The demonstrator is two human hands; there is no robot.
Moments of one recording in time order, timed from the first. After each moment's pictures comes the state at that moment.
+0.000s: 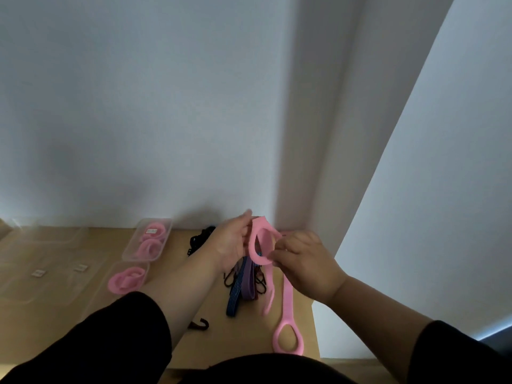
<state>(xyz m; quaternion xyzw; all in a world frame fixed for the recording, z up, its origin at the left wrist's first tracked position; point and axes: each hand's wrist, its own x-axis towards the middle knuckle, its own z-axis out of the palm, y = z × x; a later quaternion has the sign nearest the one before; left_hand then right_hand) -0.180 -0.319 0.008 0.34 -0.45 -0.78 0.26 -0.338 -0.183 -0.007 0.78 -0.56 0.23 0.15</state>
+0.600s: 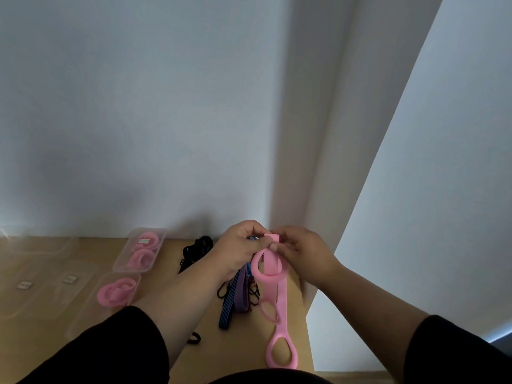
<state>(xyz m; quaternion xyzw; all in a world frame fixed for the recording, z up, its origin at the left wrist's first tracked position) -0.196 -0.303 0.020 0.29 -0.62 -0.67 0.28 -0.341 -0.196 0.041 0.62 -0.69 0.35 -0.16</state>
